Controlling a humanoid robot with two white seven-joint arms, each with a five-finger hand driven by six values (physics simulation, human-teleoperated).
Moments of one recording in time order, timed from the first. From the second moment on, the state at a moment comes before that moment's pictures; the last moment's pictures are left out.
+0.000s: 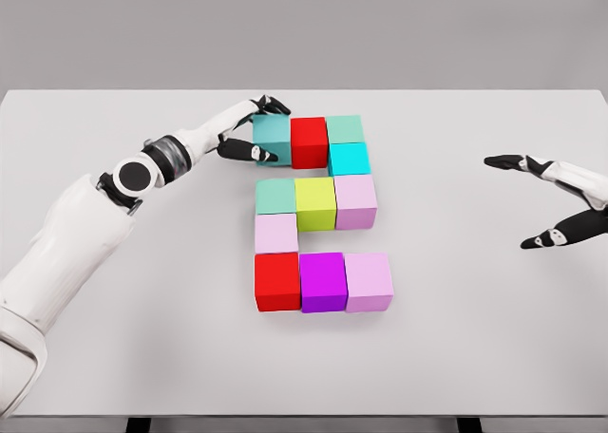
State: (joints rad) left arm -0.77 0.30 -0.75 -0.90 0.08 -0.21 -0.29; right arm -0.31 -1.03 0.49 -1.36 -0.49 -0.61 0.61
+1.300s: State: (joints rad) left arm -0.75 0.40 -0.73 -1.00 0.11 -0.23 -0.28; right arm -0.31 -0.86 0.36 -1.37 -0.27 -0.61 0.61
